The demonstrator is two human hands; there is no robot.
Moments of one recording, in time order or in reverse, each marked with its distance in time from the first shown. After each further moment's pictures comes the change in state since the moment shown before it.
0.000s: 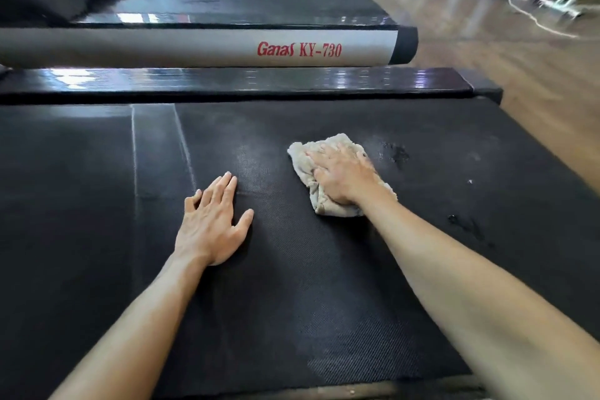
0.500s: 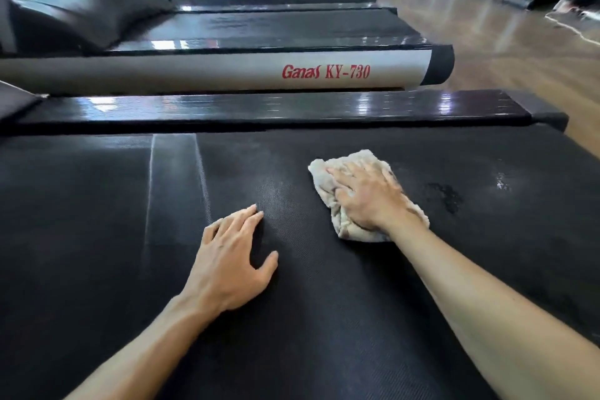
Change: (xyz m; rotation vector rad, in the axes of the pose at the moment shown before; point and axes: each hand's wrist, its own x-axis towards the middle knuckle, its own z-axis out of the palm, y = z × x) left_hand 0.032 -0.005 -0.011 -0.131 0.133 0.060; right_hand 0.052 -0.013 -0.016 0.075 0.071 0.015
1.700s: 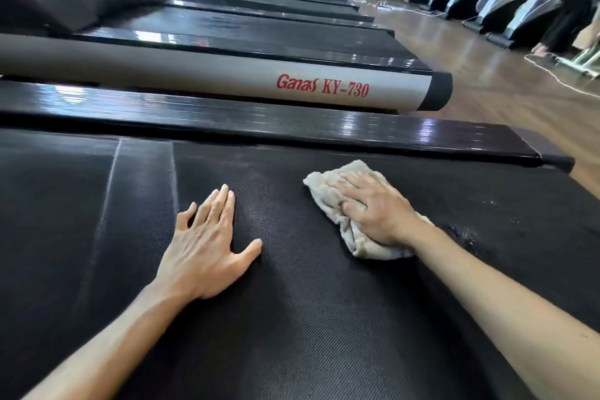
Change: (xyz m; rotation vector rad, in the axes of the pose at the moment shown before) left_hand 0.094 -0.047 0.023 0.171 -0.108 -0.075; right_hand 0.082 0.046 0.007 -0.029 -0.076 -0.160
